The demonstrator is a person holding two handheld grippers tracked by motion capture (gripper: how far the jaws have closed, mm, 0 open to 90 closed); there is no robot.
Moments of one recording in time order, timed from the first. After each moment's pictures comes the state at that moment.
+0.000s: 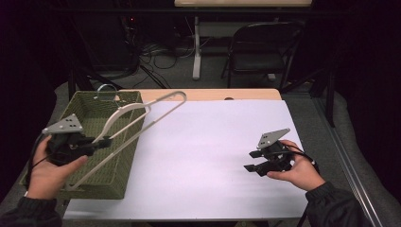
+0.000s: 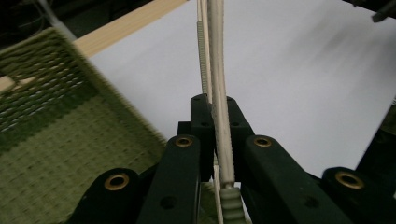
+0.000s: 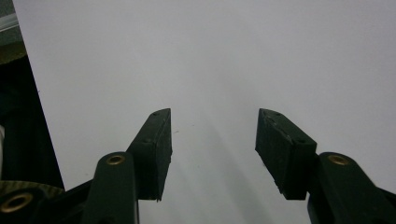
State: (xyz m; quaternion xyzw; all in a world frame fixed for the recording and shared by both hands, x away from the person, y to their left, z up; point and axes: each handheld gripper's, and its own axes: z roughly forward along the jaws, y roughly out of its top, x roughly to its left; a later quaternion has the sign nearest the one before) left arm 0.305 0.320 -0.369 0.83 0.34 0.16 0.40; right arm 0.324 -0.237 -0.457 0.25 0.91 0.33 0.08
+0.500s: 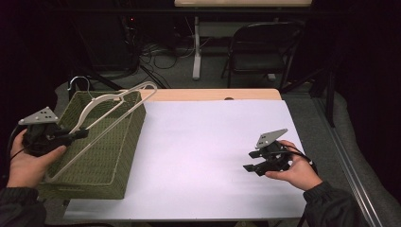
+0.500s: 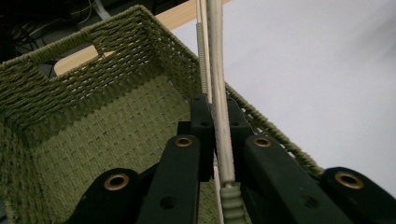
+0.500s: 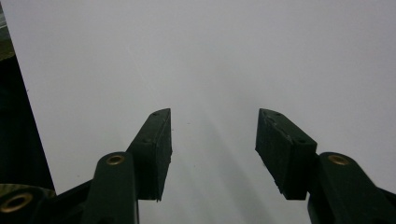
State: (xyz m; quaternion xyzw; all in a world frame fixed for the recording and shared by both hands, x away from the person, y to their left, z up) left arm 0.332 0.376 -0.383 0.82 0.38 0.19 0.38; right arm 0.328 -0.235 -0.464 0.26 0.90 0.33 0.08
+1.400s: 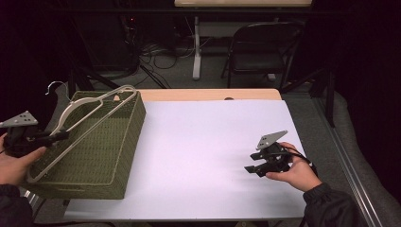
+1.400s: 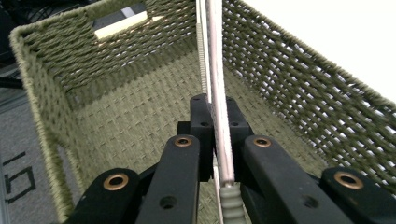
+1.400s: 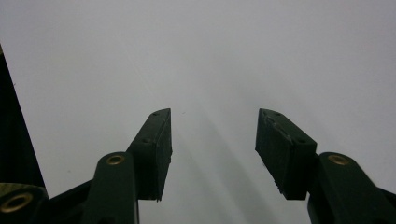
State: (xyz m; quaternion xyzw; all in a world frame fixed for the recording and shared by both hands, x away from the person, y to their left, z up) left arm 0.343 0.447 -0.412 0.81 0.41 0.19 0.38; right arm 0.331 -0.240 -0.477 0.28 0.90 0.32 0.08
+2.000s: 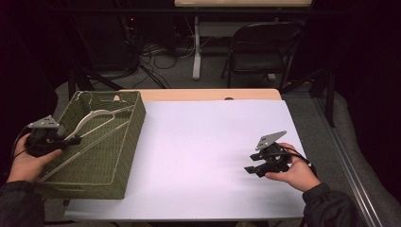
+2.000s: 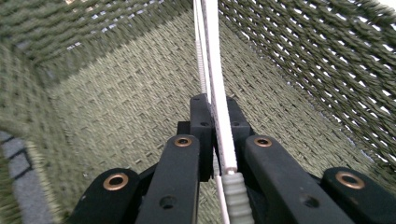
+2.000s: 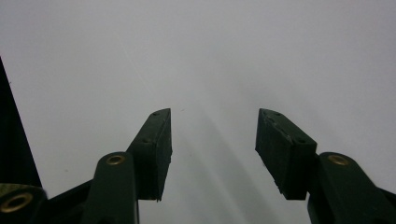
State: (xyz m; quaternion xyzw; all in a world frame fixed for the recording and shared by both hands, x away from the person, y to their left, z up) left arm 0.369 0.428 -0.451 0.84 0.41 0.16 0.32; right arm 0.332 -0.241 -0.480 0.28 0.91 0.31 0.07
